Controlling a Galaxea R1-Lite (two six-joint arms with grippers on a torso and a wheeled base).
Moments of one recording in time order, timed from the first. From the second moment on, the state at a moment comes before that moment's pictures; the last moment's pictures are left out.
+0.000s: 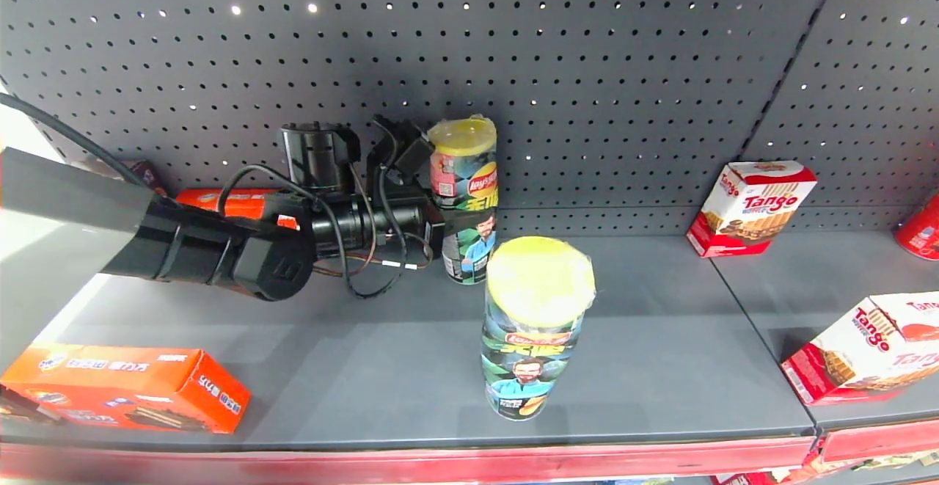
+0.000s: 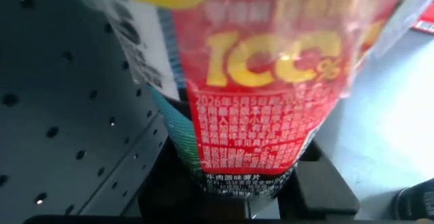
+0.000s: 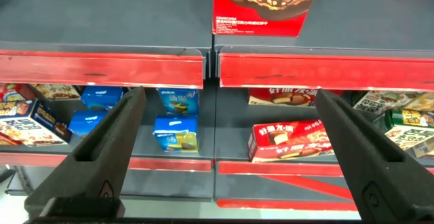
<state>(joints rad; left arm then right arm) -0.35 2.06 -1.31 -0.62 -0.71 0.24 0.10 0.09 0.00 0.01 -0.06 -0.01</state>
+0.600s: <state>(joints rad) -0.33 2.00 -1.30 -0.37 -0.72 0.29 0.10 0.09 0.00 0.01 -0.06 -0.01</state>
